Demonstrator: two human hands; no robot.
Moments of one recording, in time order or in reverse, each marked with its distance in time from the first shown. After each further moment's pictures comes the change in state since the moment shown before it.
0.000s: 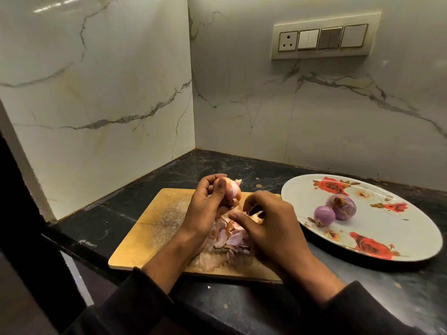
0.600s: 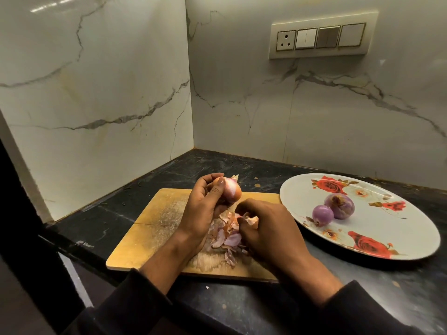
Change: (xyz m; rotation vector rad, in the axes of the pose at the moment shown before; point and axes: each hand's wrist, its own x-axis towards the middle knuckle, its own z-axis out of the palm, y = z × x) left_hand -0.003 0.005 0.002 -0.051 0.020 -0.028; right_hand -0.002 -0.006 -0.004 -0.155 -0.111 0.049
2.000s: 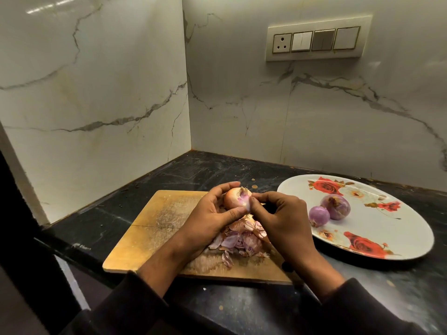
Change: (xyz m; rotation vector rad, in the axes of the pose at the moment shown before) left_hand -0.013 0.004 0.005 0.142 -0.288 -0.018; right_hand 0.007 0.019 -0.006 0.349 0.260 0.144
